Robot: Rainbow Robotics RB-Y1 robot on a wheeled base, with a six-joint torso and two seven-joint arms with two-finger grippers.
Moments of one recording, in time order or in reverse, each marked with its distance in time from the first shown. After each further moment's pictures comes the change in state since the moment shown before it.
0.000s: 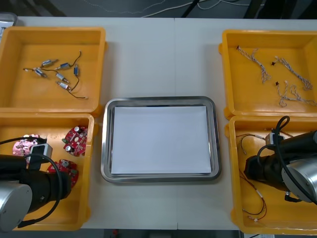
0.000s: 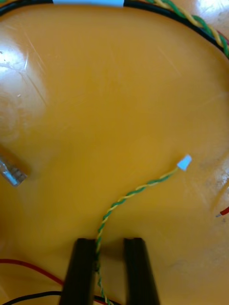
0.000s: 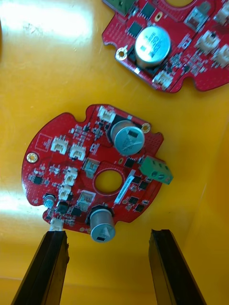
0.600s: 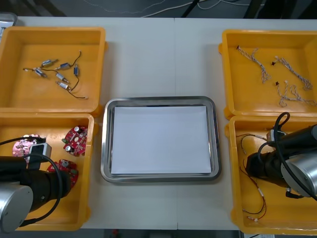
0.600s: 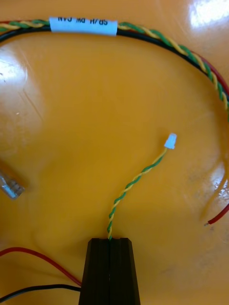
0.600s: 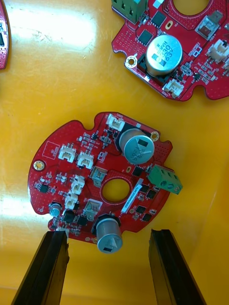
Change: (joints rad) right arm -0.032 0.000 -0.002 0.002 0.016 0.048 0.000; left arm 0.010 0.000 -0.003 0.016 -0.018 -0.052 0.000
